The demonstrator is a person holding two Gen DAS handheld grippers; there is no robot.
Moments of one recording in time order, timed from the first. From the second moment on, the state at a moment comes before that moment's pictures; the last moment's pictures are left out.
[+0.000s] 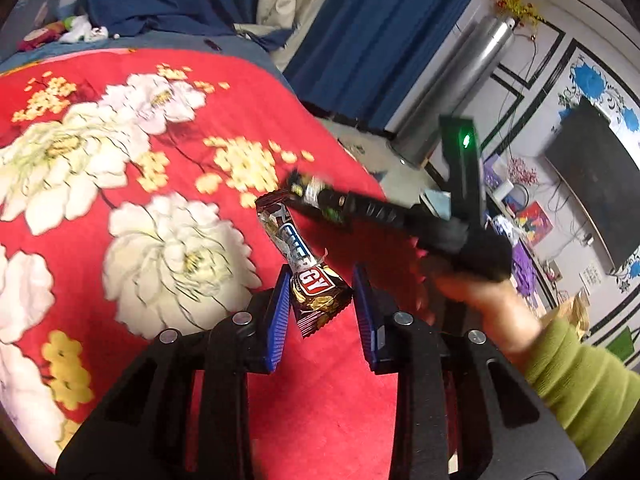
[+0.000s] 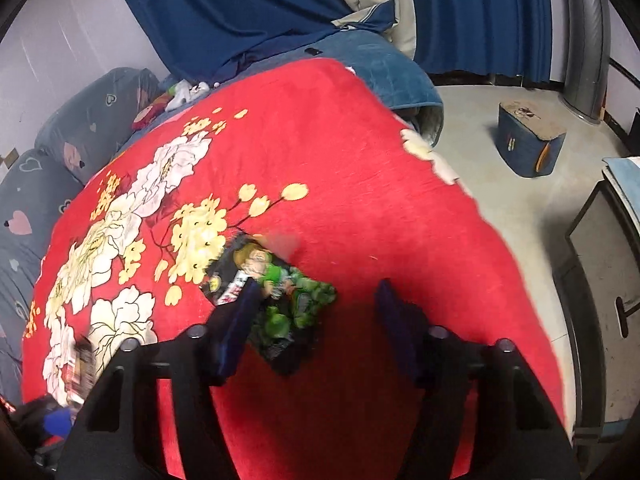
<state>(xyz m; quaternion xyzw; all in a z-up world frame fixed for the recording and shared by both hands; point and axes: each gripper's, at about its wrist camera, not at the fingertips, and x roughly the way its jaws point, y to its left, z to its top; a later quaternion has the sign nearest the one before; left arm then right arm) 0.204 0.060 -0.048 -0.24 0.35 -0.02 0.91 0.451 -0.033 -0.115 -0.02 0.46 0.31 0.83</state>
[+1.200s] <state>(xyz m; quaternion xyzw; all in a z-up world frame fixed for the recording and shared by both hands) 0.189 -0.065 -0.013 -0.15 0.31 -0.17 0.92 0.253 -0.268 -0.052 0.00 0.33 0.22 0.92</state>
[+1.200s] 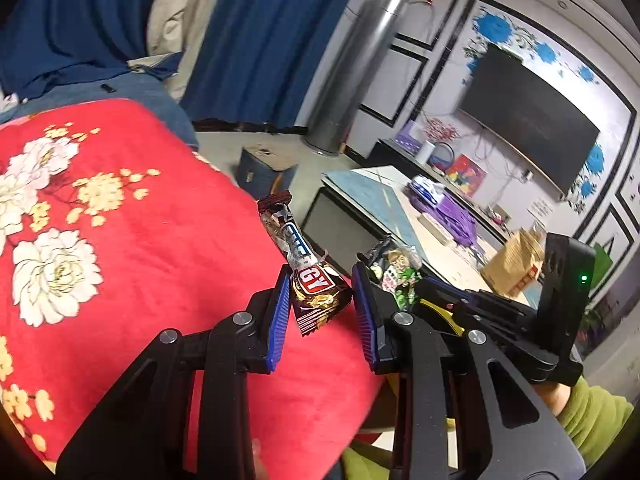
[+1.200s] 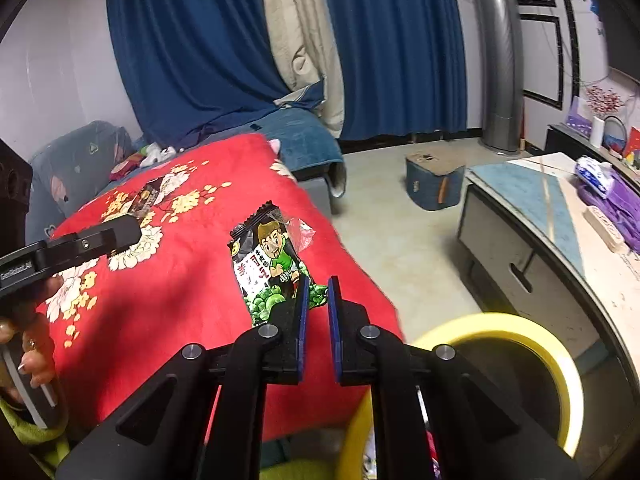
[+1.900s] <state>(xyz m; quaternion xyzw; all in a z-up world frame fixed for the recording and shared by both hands) 0.172 -0.144 -0.015 -0.09 0.31 -0.27 0.91 0.188 -0.361 -0.050 0.02 0.30 0.12 0.95</state>
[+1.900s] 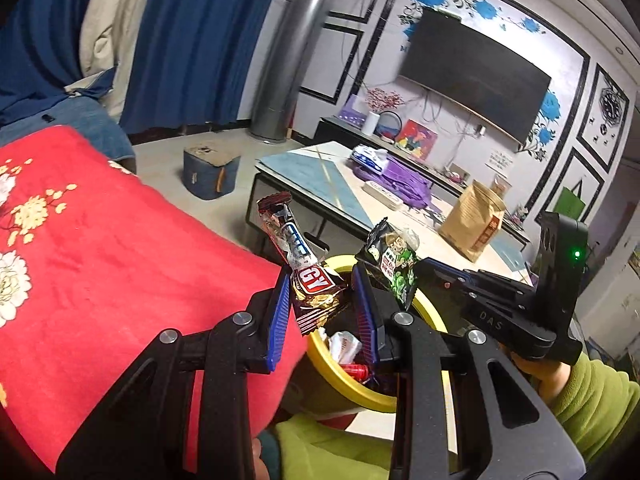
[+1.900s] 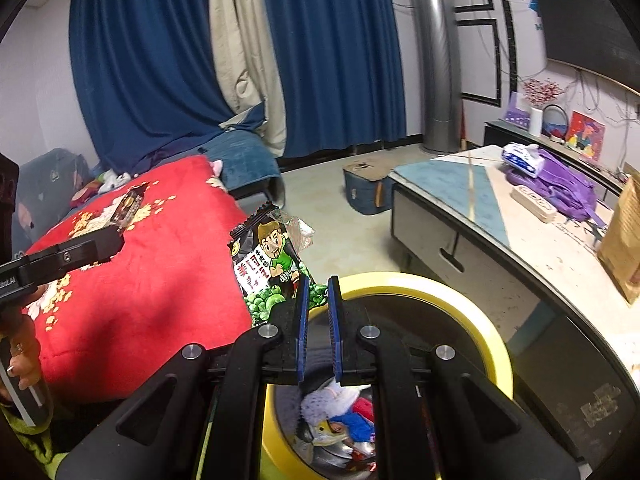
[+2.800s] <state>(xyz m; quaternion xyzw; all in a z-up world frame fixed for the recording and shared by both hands) 0.176 -0.234 -0.037 0.00 0.31 -0.34 0.89 0.139 -0.416 -0.082 0.04 0.33 0.04 0.94</state>
